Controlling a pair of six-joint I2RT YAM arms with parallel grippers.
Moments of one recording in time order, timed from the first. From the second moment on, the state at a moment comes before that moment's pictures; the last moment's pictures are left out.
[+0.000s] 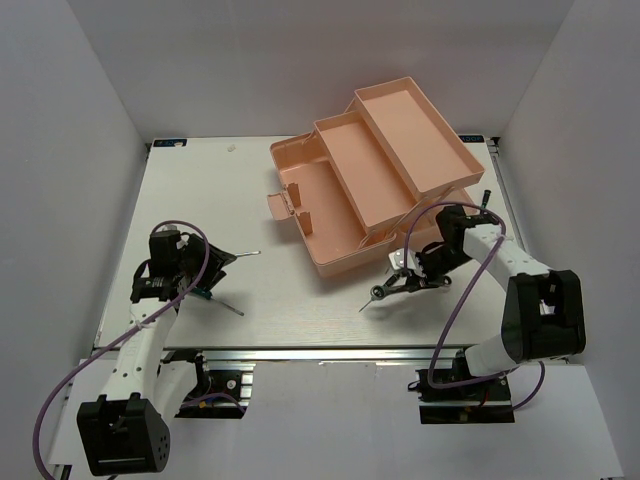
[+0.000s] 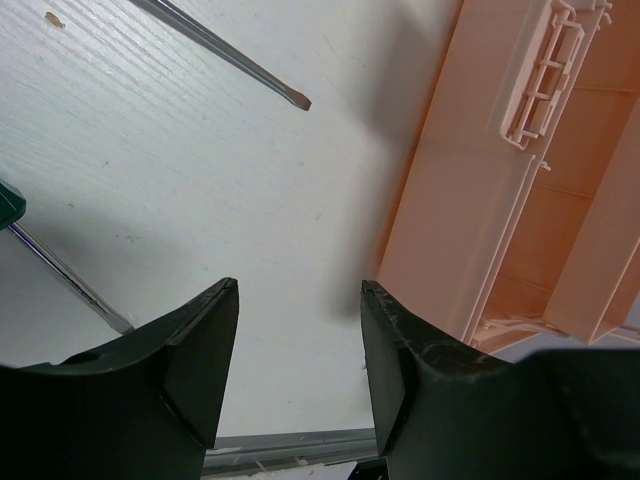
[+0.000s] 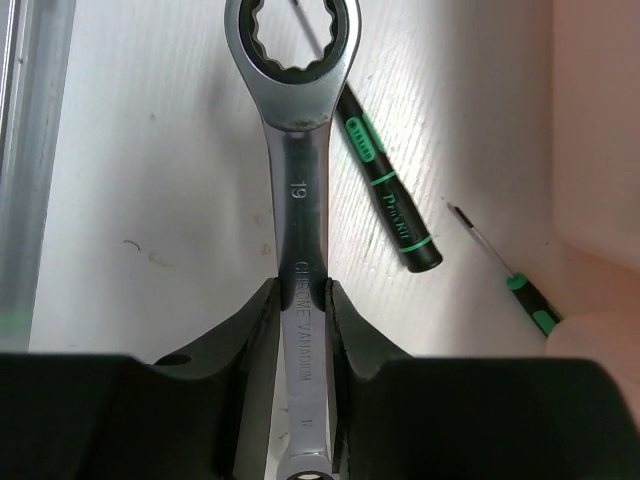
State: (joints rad) left arm 0.05 0.87 0.60 -0.49 0.27 -0.91; right arm 0.17 1.47 0.91 -1.04 -0.69 -1.76
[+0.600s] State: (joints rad) left arm 0.05 0.87 0.60 -0.46 0.30 -0.90; right arm 0.53 1.52 1.33 -0.90 -1.03 -1.01
